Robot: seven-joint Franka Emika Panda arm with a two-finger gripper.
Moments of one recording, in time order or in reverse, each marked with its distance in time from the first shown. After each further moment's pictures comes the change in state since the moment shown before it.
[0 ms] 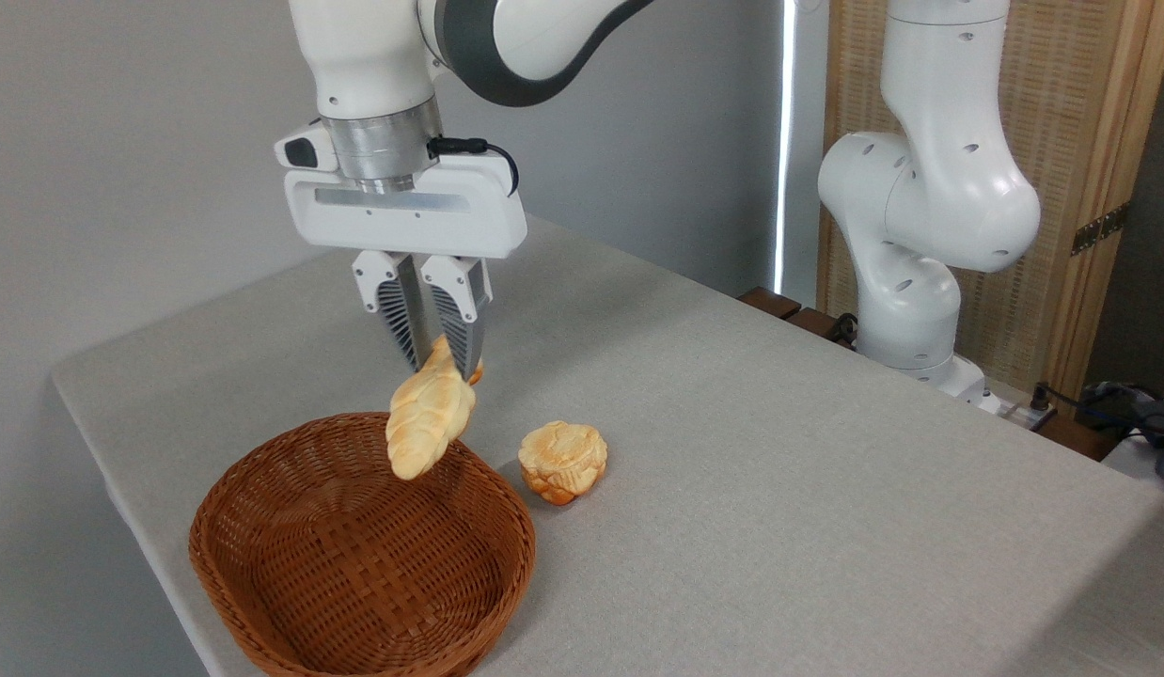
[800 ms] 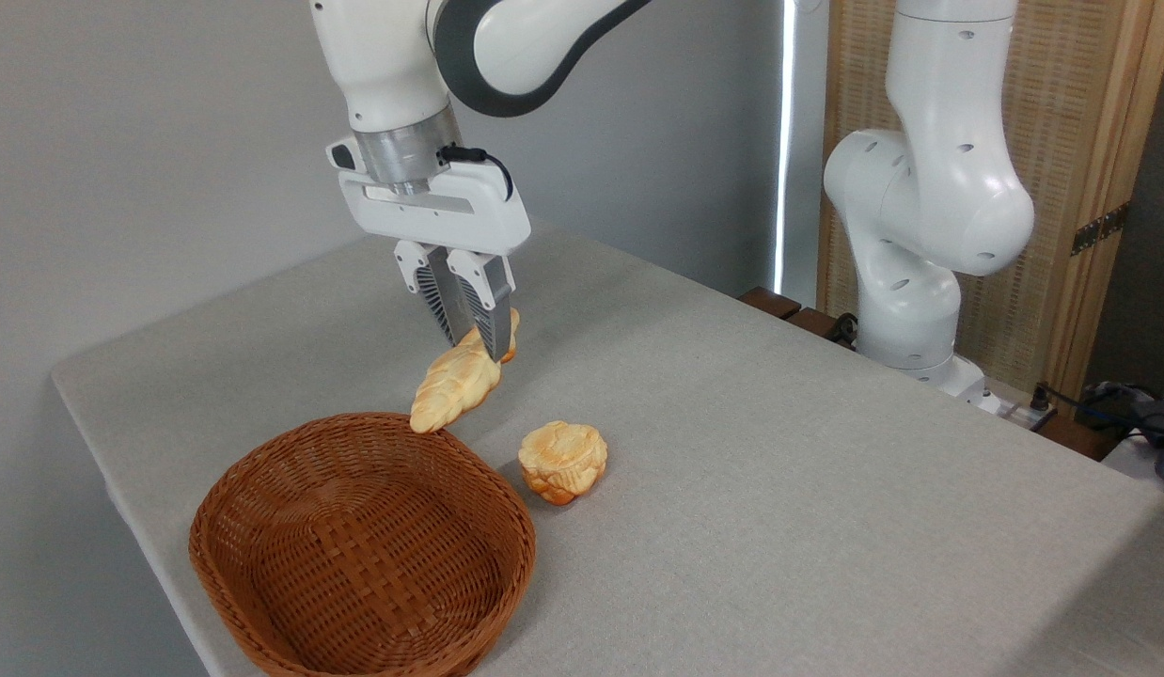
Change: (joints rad) arm -0.127 -0.043 -0.014 -0.125 -0.001 -0.009 0.113
